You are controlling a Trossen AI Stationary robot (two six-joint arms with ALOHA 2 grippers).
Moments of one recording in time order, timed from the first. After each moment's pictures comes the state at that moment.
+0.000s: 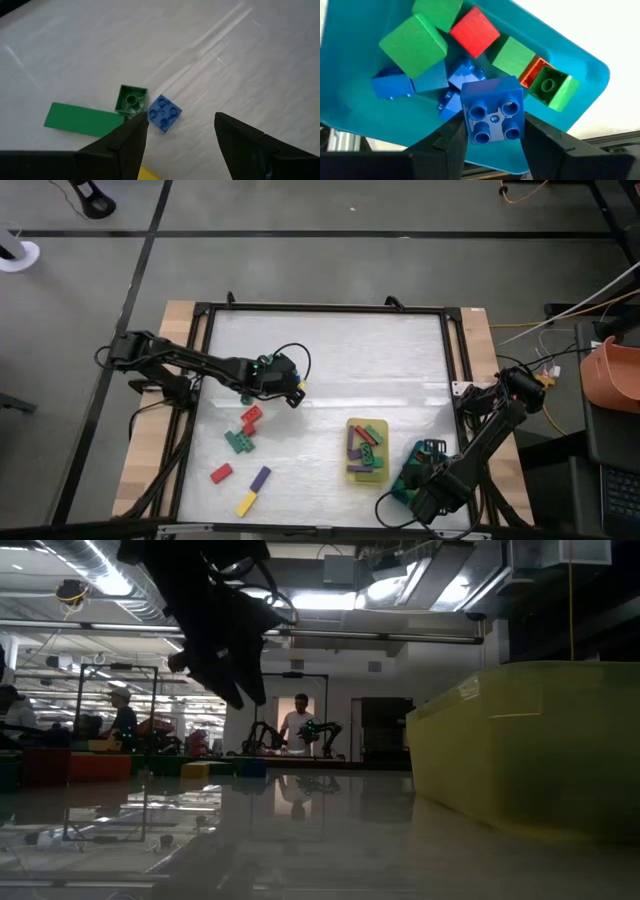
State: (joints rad) left arm -0.07 1.51 0.95 -0.51 -0.52 -0.78; right arm 0.90 1.77 1.36 -1.30 -0.05 0.97
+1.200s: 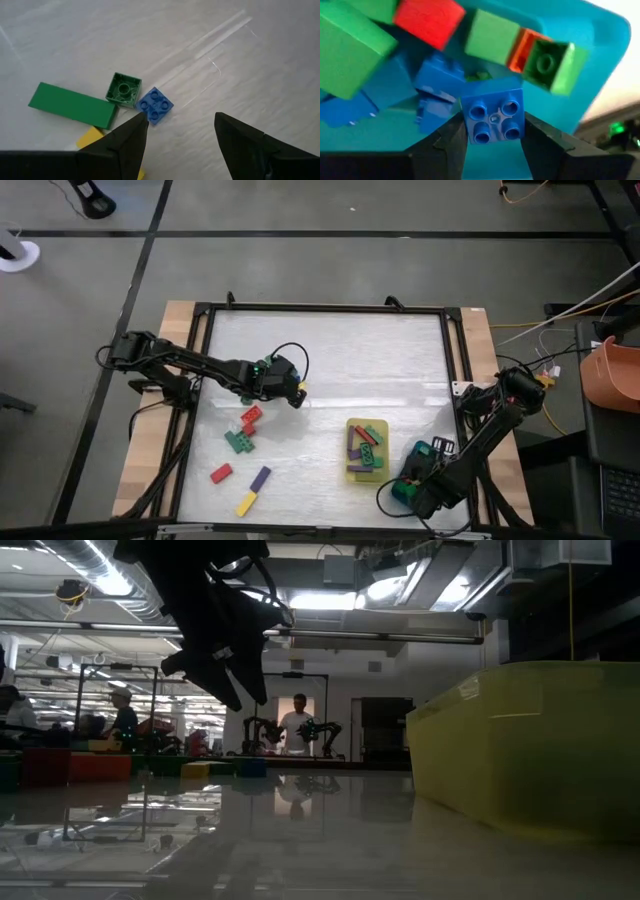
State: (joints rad) left arm -0.09 1.52 0.95 -0.50 -0.52 -0.92; right arm 0.90 1.77 1.24 -1.24 -0.09 1.19
